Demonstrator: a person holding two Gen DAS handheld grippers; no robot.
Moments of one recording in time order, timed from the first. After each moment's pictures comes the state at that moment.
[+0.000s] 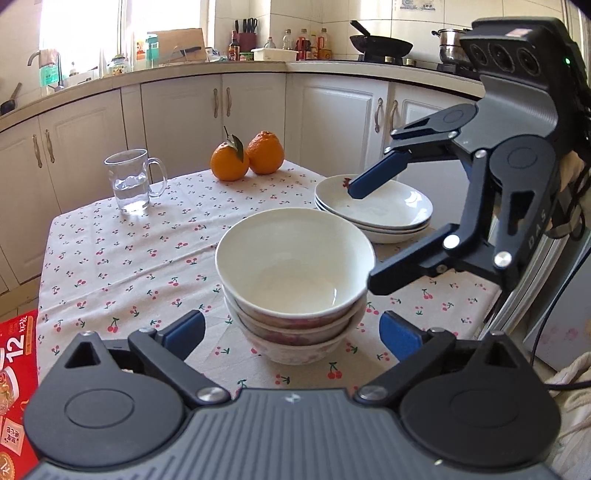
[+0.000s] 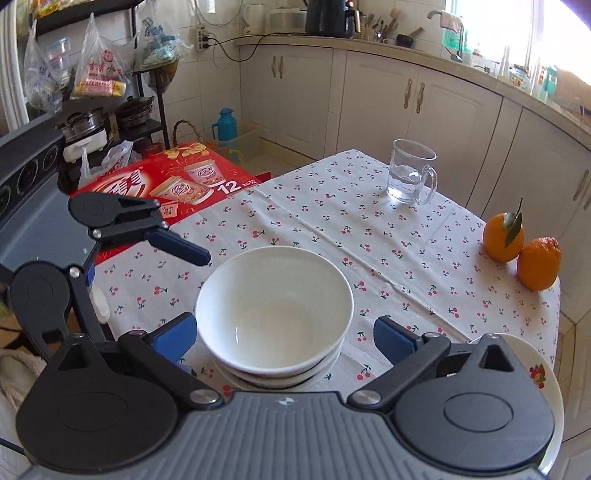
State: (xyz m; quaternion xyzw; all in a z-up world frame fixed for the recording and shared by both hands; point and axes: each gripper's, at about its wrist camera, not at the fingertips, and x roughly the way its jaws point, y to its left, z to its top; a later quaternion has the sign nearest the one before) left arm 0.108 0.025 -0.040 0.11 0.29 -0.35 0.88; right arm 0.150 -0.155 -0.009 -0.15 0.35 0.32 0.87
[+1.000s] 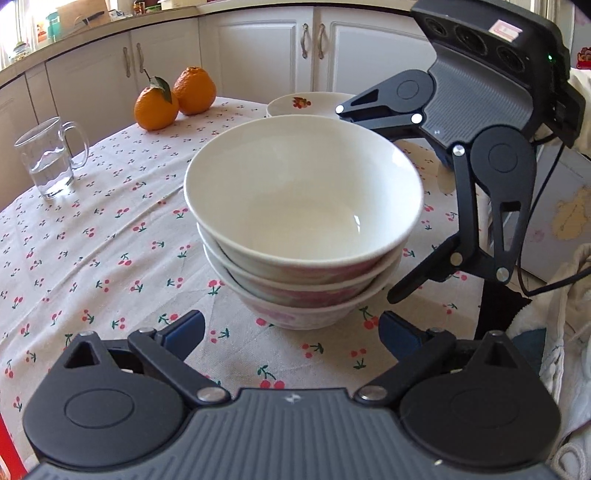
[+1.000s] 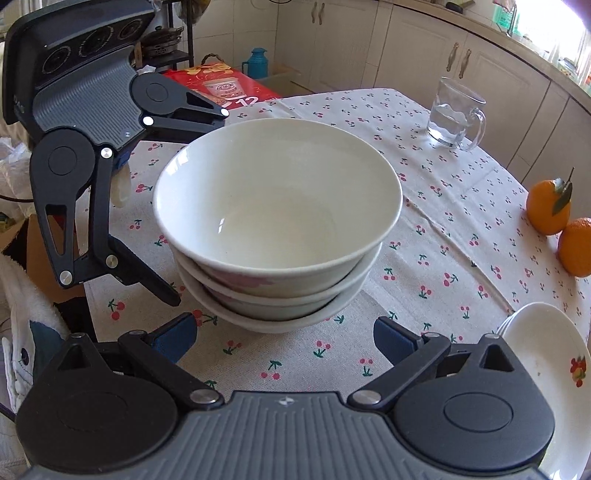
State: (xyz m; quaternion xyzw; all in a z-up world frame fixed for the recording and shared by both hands) left arm 0.164 0.016 -0.081 0.21 0.35 -0.47 0.78; right arm 0.168 -0.150 -0.089 -0.23 0.41 0.35 0.81
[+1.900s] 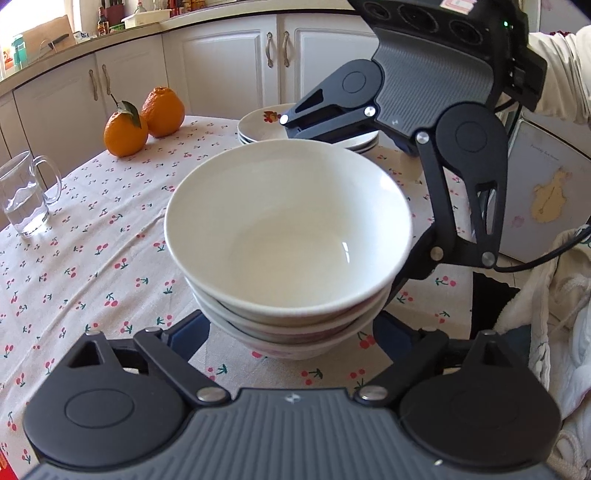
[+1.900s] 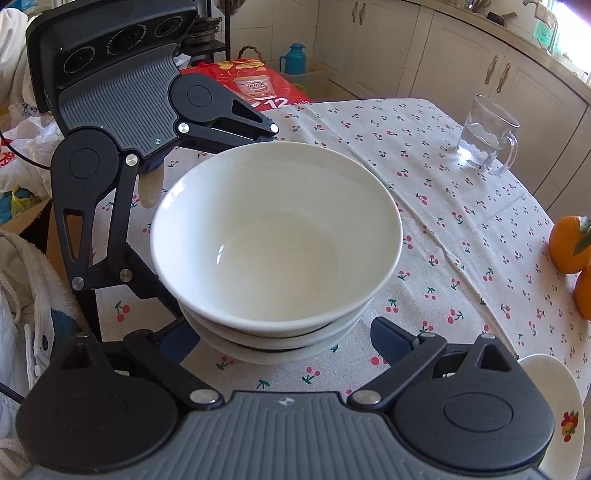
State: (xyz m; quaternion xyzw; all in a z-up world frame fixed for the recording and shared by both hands) left arm 0.171 0.009 -0.076 0.23 0.32 -0.51 0.76; right arm 0.189 -0.145 -0.078 -0.25 0.41 0.41 0.78
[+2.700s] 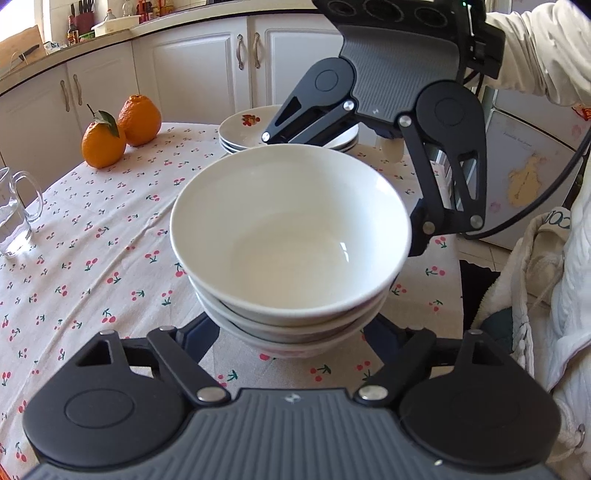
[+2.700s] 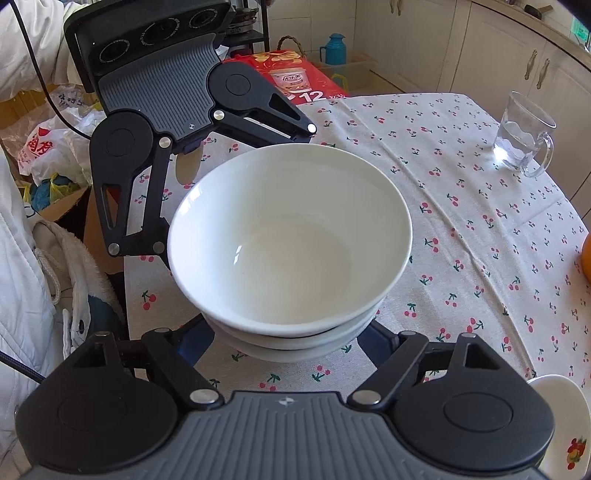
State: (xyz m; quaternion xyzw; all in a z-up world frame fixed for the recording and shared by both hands) left arm 0.184 0.011 -0.075 0.24 0.31 -0.55 0.73; right arm 0.201 -0.148 -0.072 -0.24 0.43 0.46 0.73
